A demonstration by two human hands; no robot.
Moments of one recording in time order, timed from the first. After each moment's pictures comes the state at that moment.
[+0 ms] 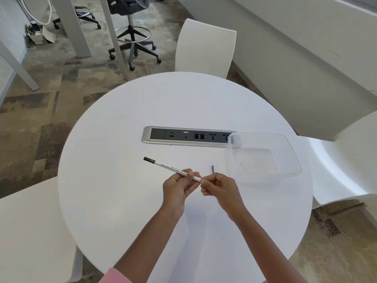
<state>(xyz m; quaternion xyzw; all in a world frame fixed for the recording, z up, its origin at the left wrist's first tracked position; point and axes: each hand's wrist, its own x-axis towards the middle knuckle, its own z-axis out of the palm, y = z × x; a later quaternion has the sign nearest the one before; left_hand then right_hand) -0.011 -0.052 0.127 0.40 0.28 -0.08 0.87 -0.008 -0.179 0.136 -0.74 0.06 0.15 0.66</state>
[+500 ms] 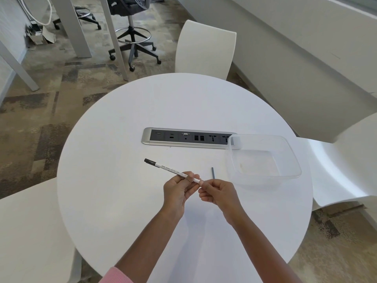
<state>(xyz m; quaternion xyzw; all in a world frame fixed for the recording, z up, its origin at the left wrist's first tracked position) -0.008 -0.053 0.123 0.41 0.29 -0.09 0.86 -0.008 -0.174 0.131 -0.69 0.12 0.18 0.70</state>
